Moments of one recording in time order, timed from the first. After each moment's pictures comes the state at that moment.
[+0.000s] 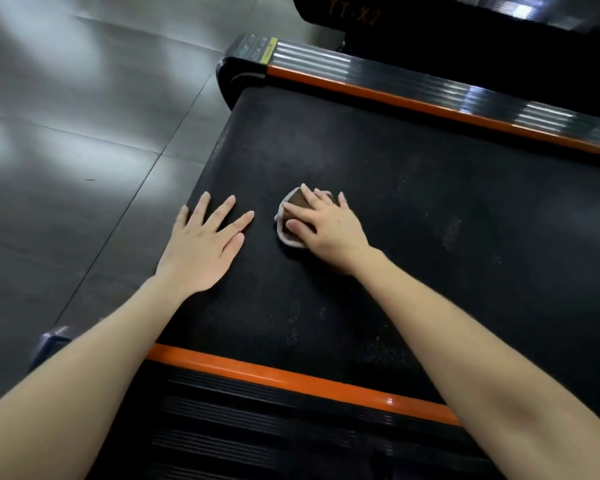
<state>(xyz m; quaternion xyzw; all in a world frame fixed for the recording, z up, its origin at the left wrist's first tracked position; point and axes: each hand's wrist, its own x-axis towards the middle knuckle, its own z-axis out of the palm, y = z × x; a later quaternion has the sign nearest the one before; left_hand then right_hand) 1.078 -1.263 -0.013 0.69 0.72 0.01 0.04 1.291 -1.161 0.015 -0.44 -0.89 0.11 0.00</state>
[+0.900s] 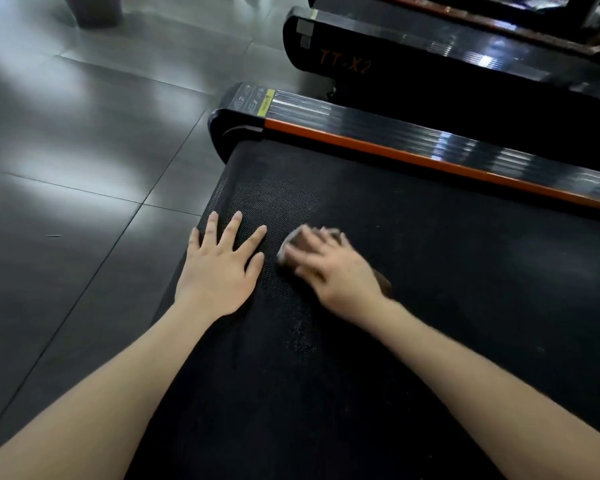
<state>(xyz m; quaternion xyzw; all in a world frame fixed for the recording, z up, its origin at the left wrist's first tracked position) 1.073 -1.156 -0.019 0.67 0.74 0.05 0.05 1.271 -1.100 0.007 -0.40 -0.91 0.07 0.08</state>
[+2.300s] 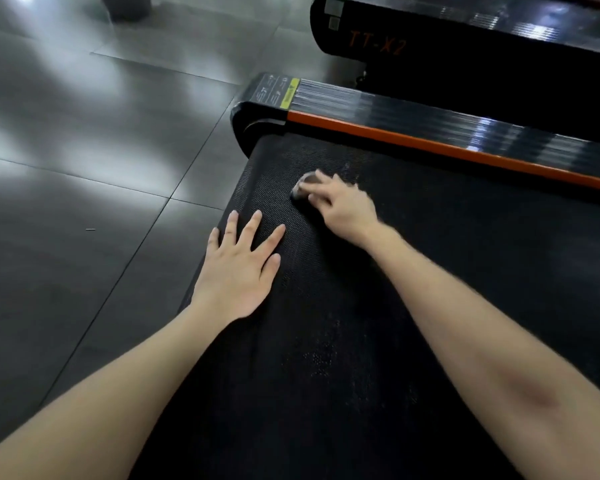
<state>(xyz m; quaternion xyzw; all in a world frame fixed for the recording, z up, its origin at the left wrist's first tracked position) 1.072 -1.158 -0.010 0.67 0.74 0.04 0.08 1.219 -1.001 0.015 -0.47 -0.86 0.19 0.08</state>
